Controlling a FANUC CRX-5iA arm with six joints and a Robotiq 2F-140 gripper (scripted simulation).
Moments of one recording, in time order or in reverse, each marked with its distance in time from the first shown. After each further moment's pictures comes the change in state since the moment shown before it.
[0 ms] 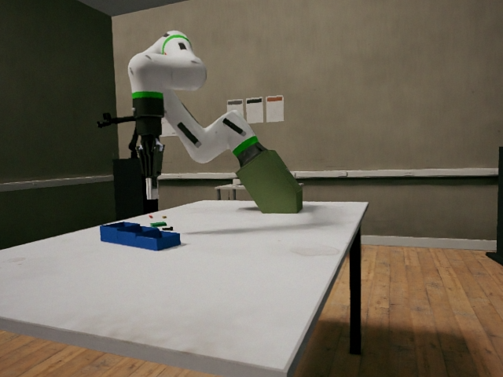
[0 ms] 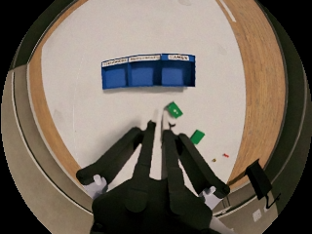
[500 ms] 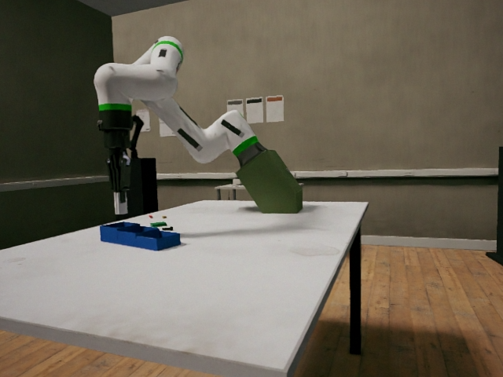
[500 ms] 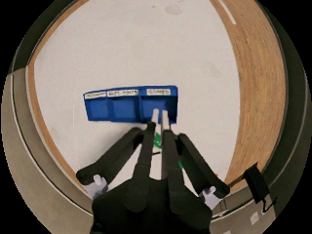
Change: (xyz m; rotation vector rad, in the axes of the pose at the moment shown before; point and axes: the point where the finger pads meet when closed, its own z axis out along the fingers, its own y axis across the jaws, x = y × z) arm 0.089 0.035 0.038 0.001 0.001 0.000
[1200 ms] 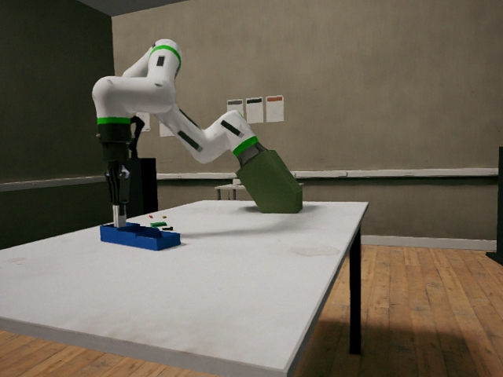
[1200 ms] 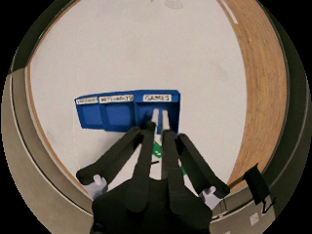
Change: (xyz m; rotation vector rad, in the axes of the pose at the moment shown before) arm 0.005 0.001 0.038 0.000 -0.005 -0.001
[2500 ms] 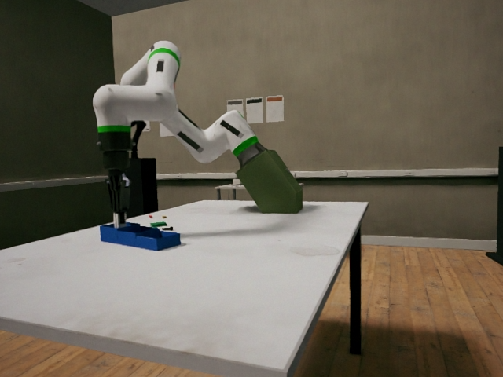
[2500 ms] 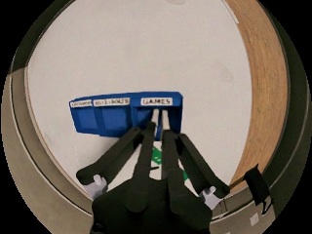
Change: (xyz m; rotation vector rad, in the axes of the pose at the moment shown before) arm 0.000 0.000 0.024 0.000 0.000 0.000
